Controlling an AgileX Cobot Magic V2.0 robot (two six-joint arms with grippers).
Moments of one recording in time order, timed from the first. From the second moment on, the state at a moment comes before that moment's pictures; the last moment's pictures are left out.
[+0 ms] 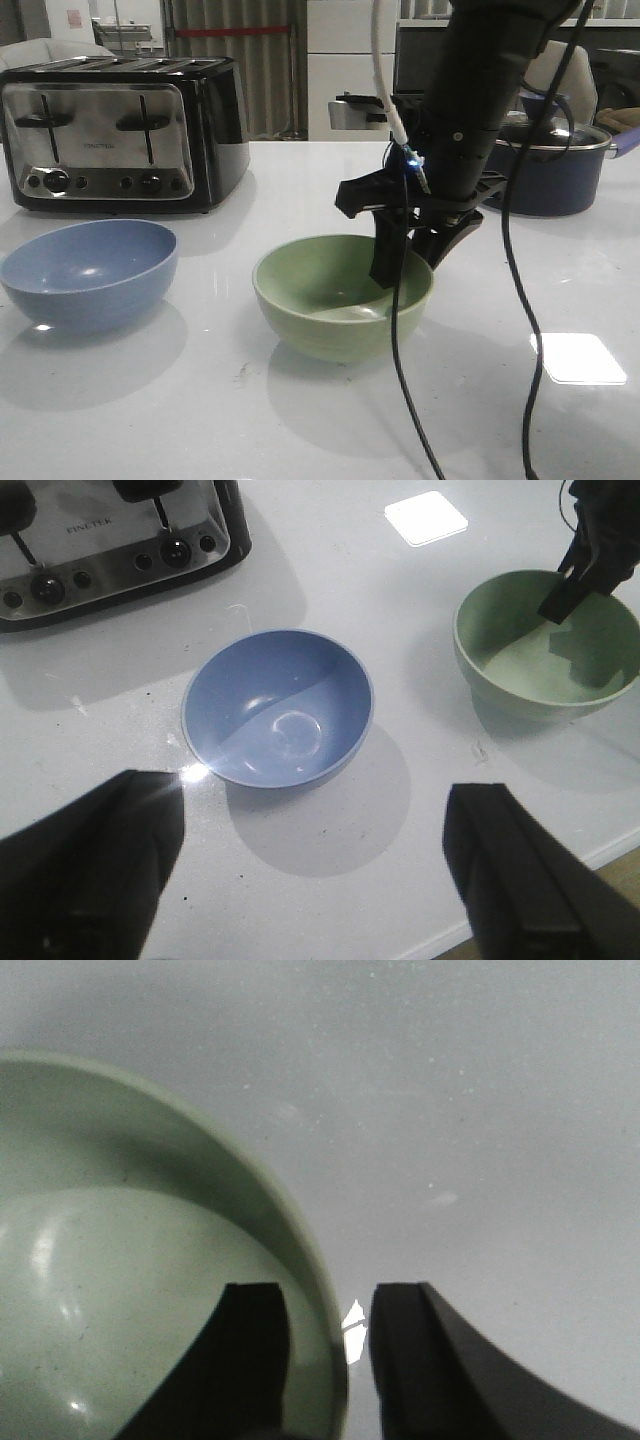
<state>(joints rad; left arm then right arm) -0.38 0.65 -0.61 -0.09 0.62 0.16 0.40 1.97 -1.42 0.23 0.81 -0.21</state>
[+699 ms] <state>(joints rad) -0.38 0.65 -0.61 -0.09 0.61 0.16 0.45 1.35 -1.17 0.19 0.87 -0.25</state>
